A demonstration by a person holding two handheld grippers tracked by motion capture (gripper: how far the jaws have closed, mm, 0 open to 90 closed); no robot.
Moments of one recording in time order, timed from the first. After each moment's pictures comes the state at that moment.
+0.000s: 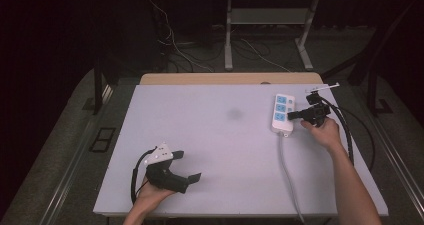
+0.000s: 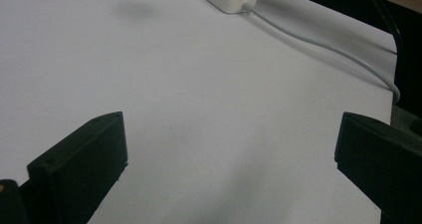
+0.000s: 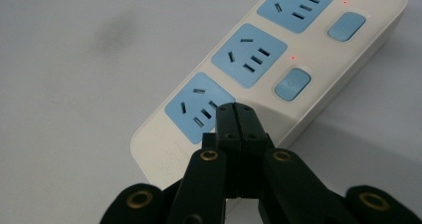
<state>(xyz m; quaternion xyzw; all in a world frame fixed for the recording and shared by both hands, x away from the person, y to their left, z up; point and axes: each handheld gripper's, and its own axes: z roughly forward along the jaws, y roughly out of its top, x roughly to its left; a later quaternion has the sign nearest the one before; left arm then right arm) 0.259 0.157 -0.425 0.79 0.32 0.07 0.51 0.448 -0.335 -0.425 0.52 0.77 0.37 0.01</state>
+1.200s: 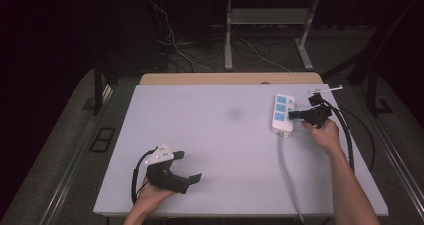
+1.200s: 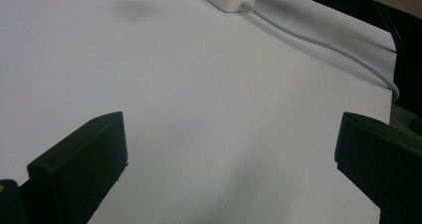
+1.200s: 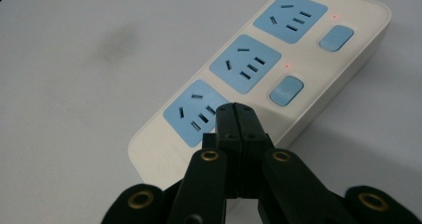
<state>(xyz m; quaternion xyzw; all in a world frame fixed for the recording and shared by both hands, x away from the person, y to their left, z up) 0.259 0.157 -0.426 0.80 0.32 0.07 0.51 0.443 -0.339 -0.427 0.52 0.76 0.40 0.03</state>
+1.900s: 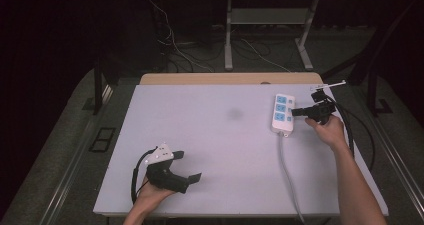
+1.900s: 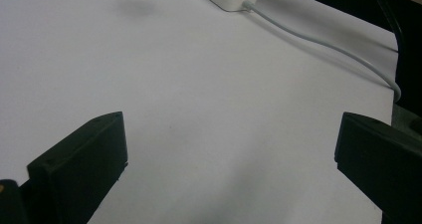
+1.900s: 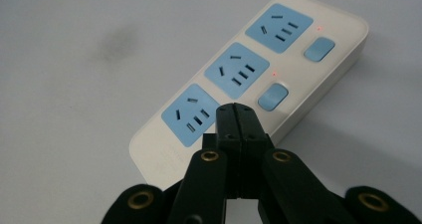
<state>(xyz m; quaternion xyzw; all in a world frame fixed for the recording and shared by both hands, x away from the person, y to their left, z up) 0.259 0.157 -0.426 0.80 0.32 0.07 0.51 0.448 -0.346 -0.412 0.51 0.77 0.38 0.03</state>
